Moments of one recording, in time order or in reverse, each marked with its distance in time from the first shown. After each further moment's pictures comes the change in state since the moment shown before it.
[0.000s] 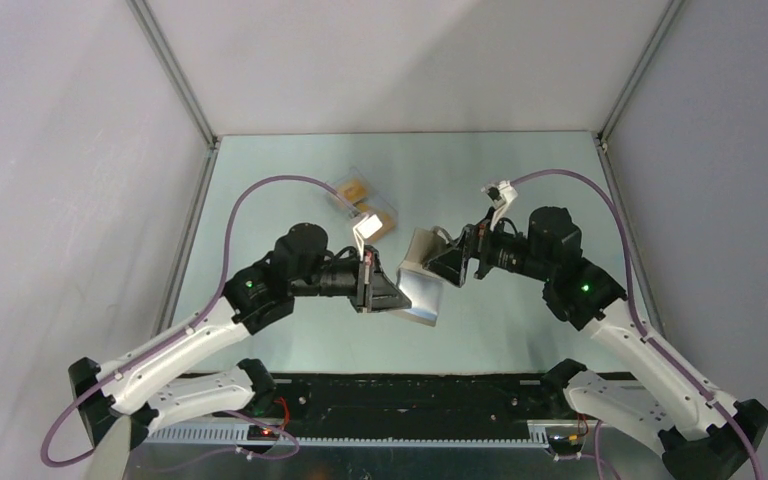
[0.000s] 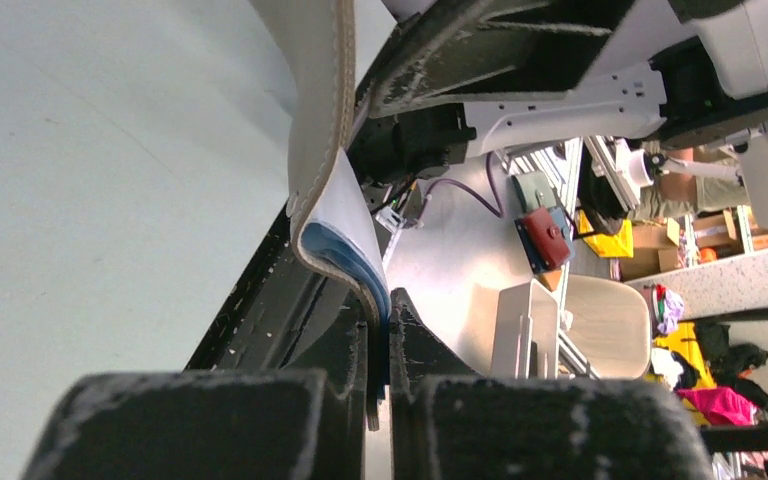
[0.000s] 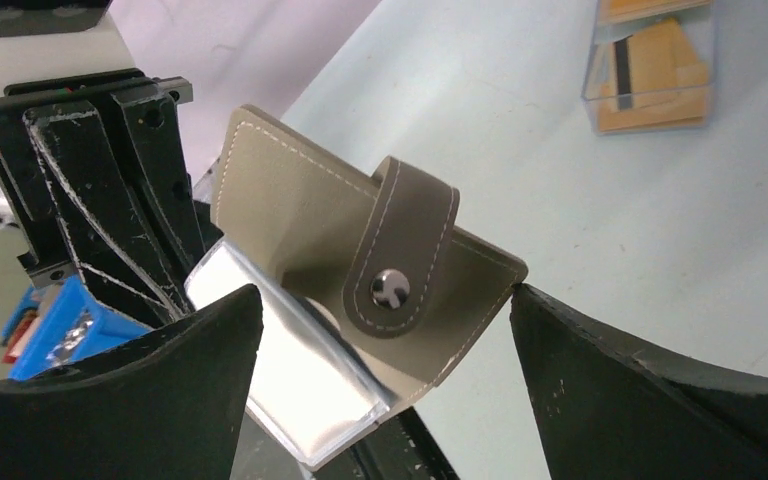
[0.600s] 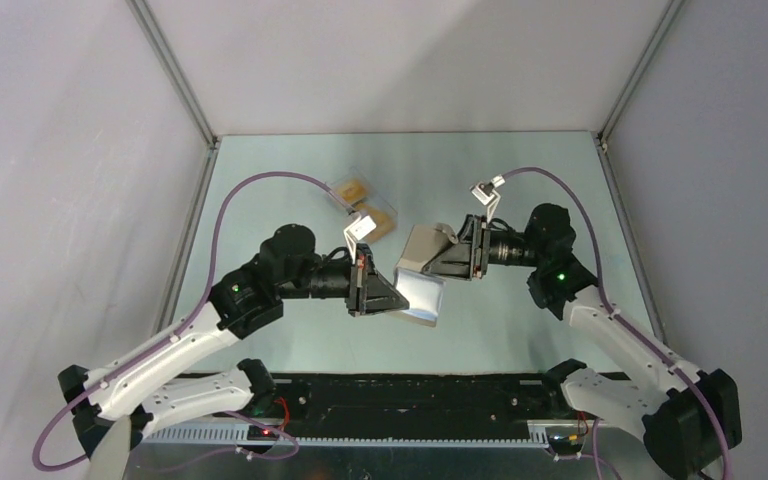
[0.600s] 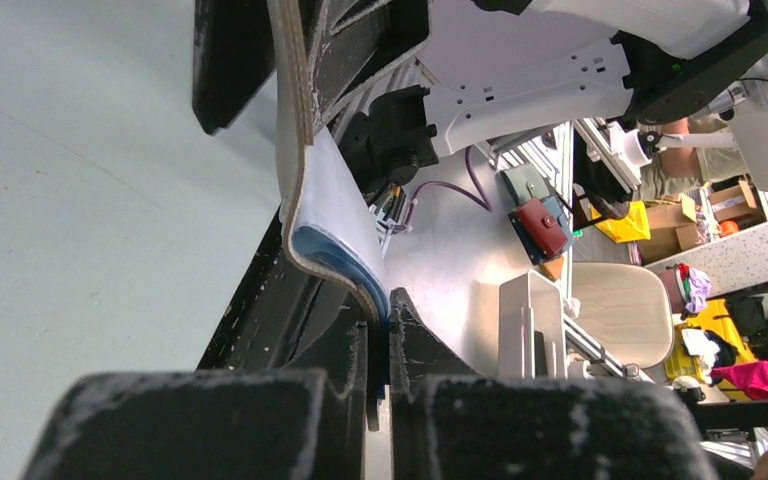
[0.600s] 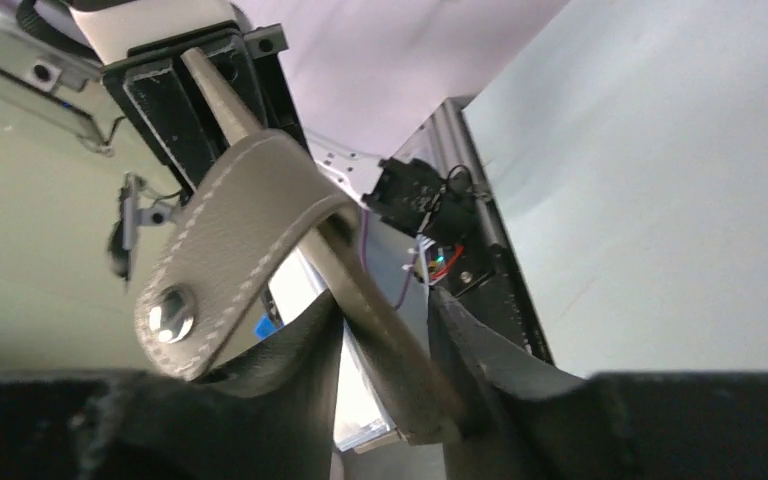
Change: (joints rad) left arm -0.040 -0.049 0.045 -0.013 0.008 0.068; right arm -0.143 0.109 -0.149 0.451 -0.517 0.353
